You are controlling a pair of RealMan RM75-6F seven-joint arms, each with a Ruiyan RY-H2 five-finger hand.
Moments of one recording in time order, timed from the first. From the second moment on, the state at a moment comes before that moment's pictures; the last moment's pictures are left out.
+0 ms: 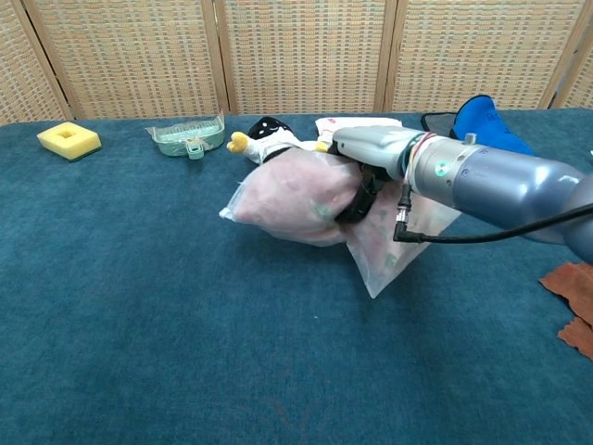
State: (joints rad) left arm -0.20 -1.20 -0.13 -1.52 1.43 1.40 0.08; right arm 0.99 -1.72 0.24 -1.29 -0.88 0.88 -0.39
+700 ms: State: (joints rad) left arm -0.53 -1.23 -0.25 -1.51 1.46 1.08 -0.05; right arm 1.06 -1.72 0.31 -1.21 -1.31 0.86 0.02
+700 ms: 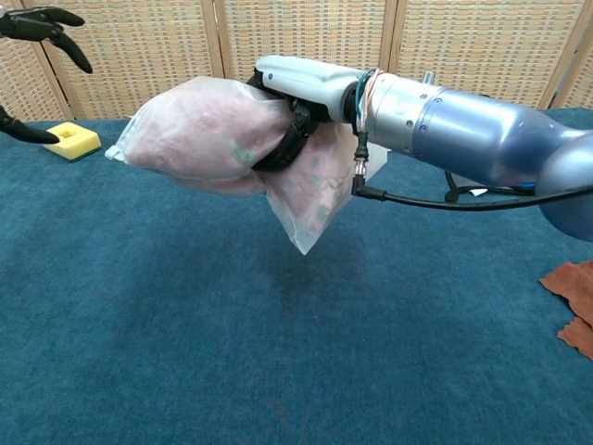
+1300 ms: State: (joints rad) left arm -0.68 -1.23 -0.32 -1.66 1.13 0.85 -0.01; right arm 1.08 -1.74 0.31 -1.20 -1.27 0.86 -0.07
